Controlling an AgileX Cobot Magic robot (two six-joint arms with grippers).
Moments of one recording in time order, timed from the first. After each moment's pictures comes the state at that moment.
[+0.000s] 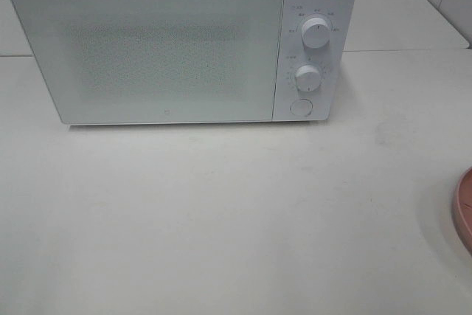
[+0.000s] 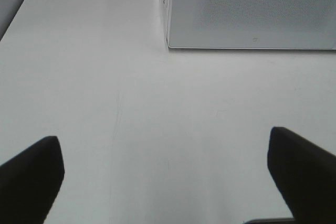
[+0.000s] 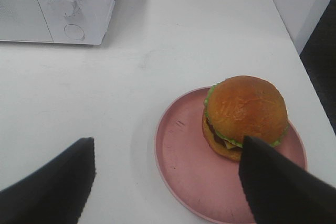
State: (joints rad) left arm 0.02 0.00 -0.52 -0.10 1.08 0.02; right arm 0.13 0.00 -0.50 -0.07 1.01 0.09
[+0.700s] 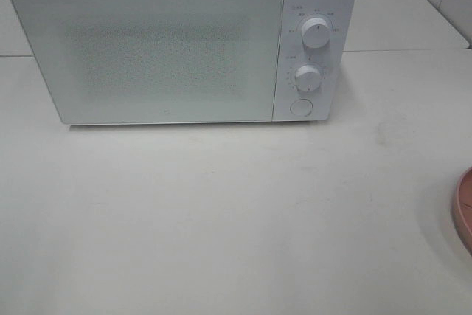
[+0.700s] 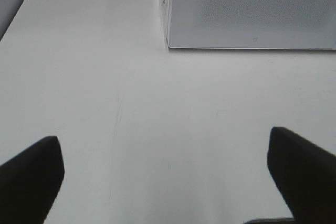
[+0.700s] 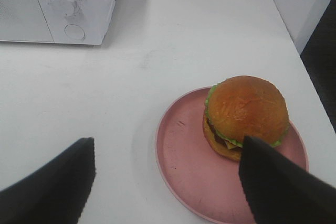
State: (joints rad) left arm 0.02 0.00 -0.52 -0.10 1.08 0.02; right arm 0.13 0.00 -0.50 -0.07 1.01 0.09
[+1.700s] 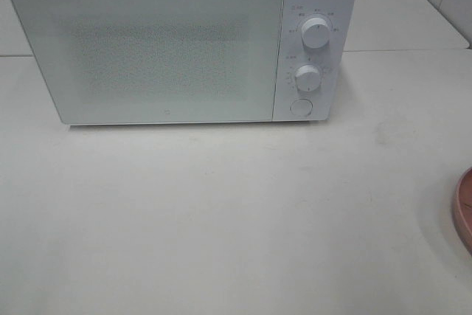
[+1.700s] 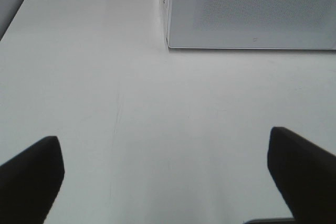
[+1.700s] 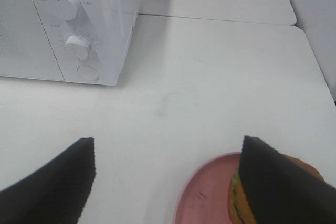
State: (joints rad) left arm 0.02 0.00 -0.52 -0.10 1.08 0.02; right arm 0.13 0.52 -0.53 -0.06 0.54 0.09
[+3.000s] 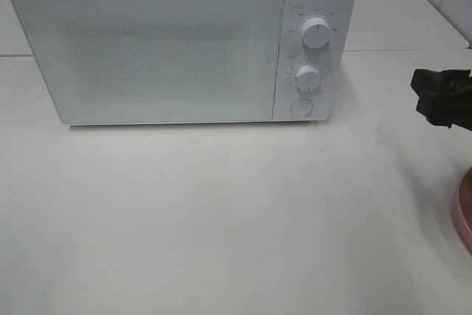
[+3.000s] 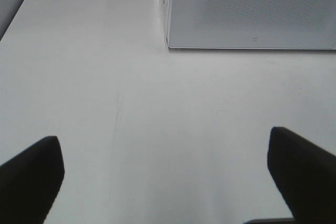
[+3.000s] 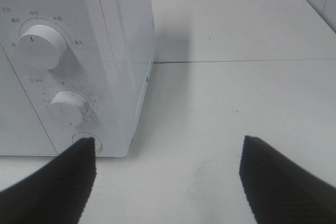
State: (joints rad) left arm 0.02 0.00 -0.52 -0.10 1.08 0.02; right arm 0.17 1.20 -0.24 0.20 -0.68 -0.03
